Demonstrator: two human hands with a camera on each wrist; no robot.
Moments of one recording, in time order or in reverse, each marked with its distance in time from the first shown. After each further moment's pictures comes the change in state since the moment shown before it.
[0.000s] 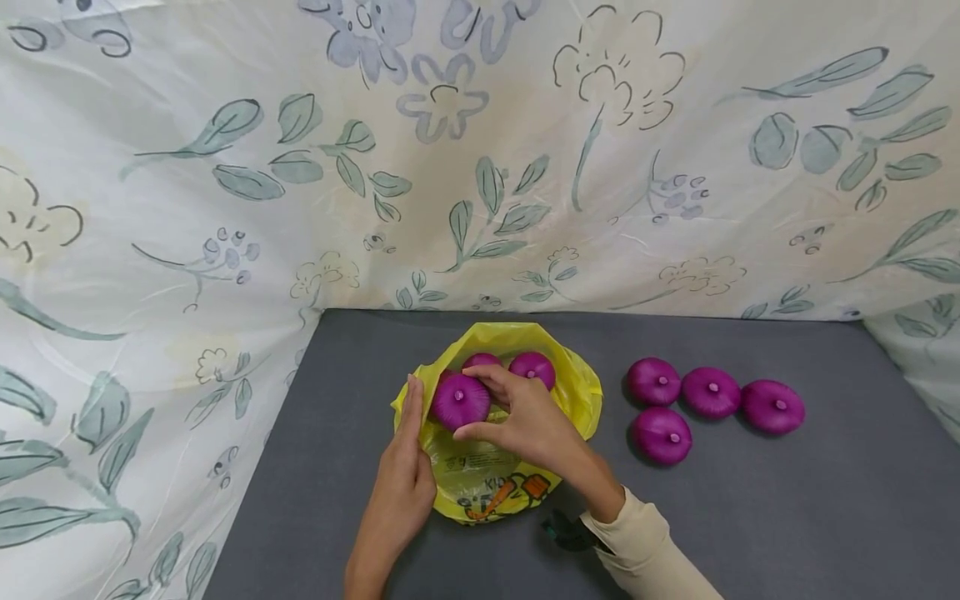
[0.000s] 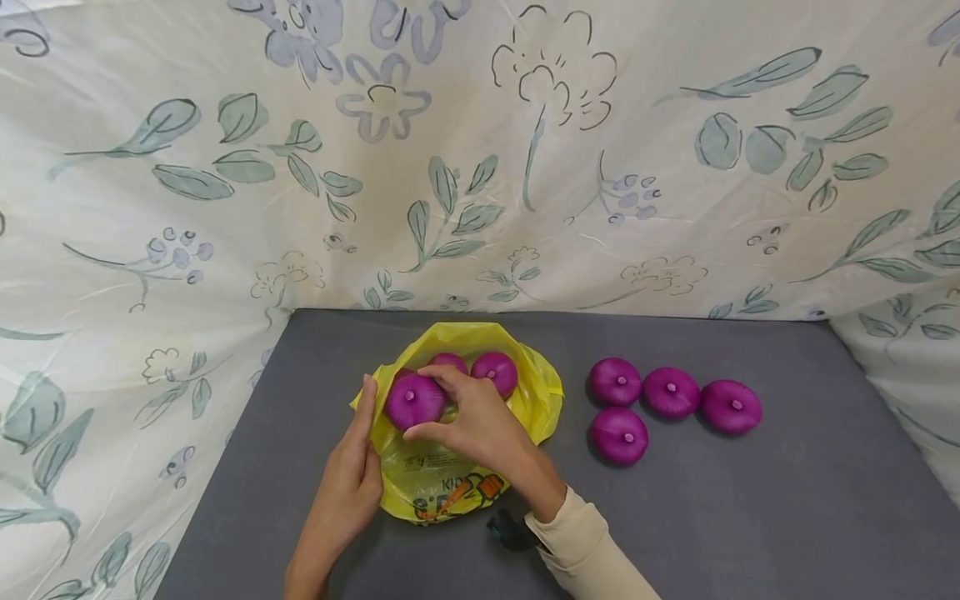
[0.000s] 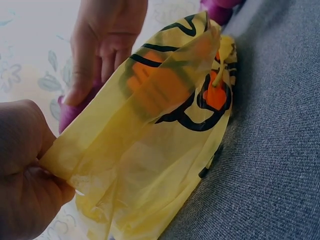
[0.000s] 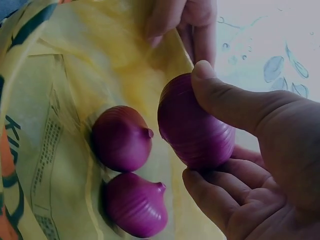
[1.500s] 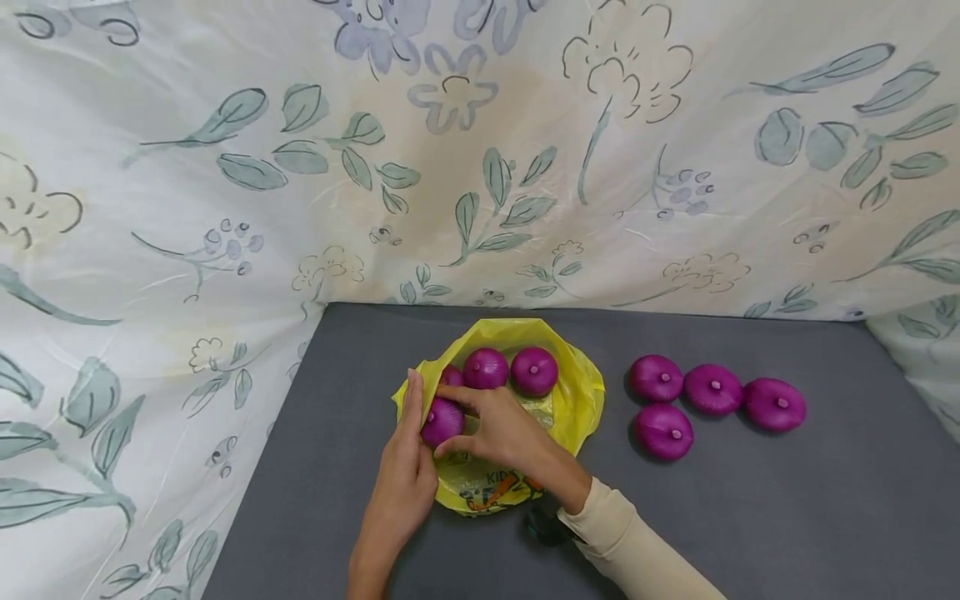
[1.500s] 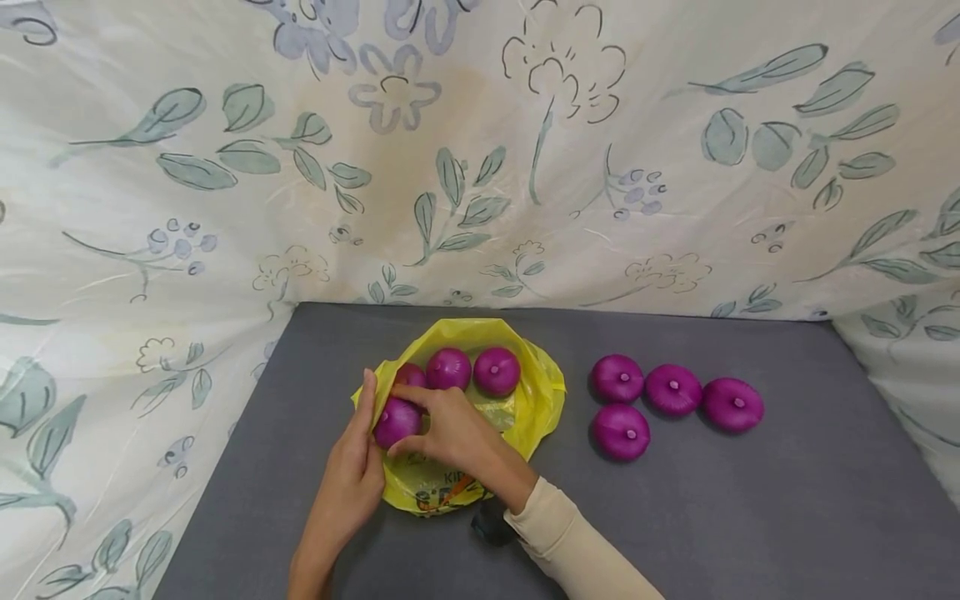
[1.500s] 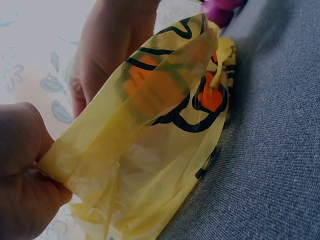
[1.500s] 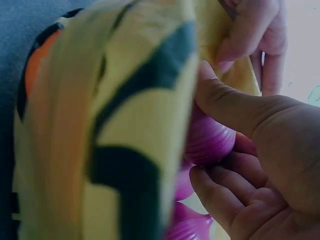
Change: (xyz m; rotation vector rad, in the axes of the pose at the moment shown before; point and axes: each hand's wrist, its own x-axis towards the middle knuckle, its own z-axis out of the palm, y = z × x) left_hand -0.006 -0.001 0.001 -0.022 0.047 0.006; right_hand 0.012 0.011 0.038 -0.267 -0.143 -0.083
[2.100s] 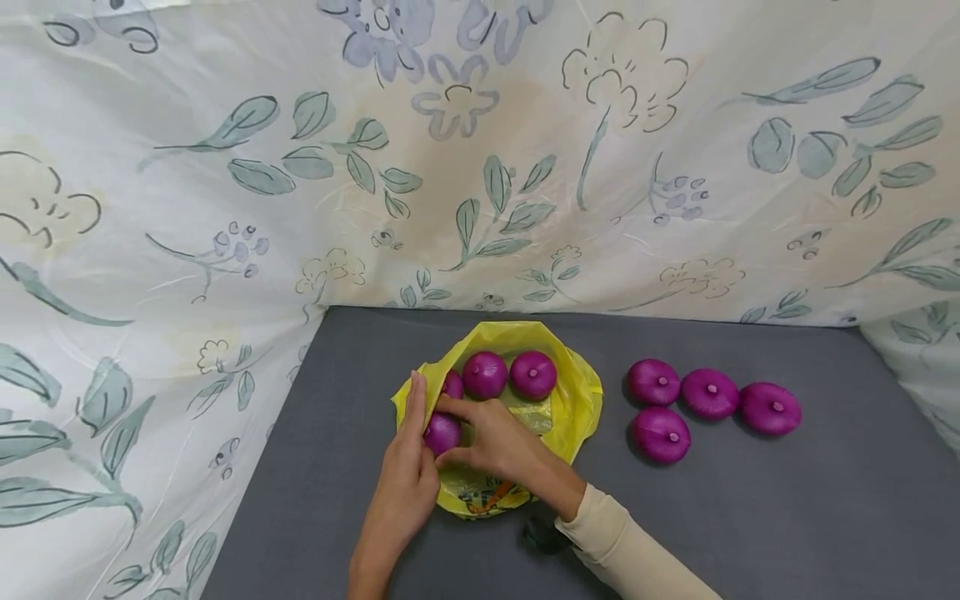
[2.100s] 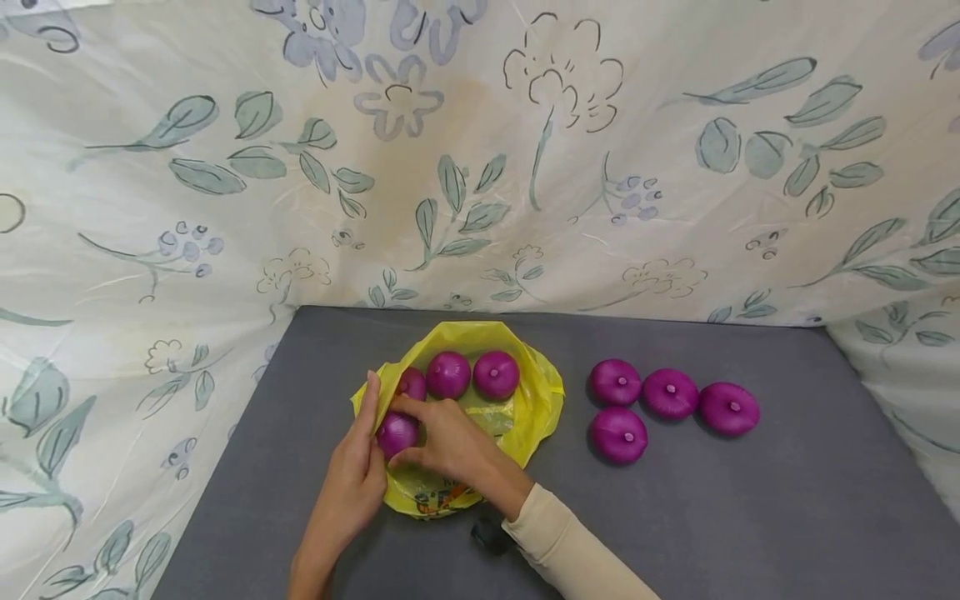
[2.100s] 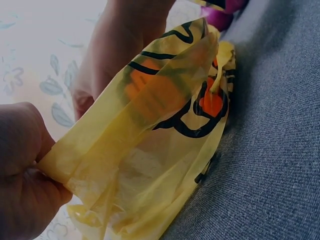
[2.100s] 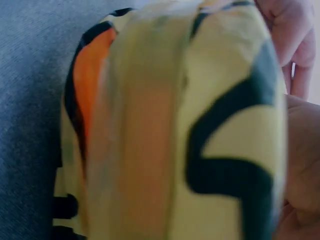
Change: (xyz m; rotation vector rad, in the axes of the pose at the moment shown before) left_hand -0.001 0.005 -0.002 0.009 -0.030 -0.046; right_hand -0.003 0.002 0.013 -0.055 -0.023 -0.060
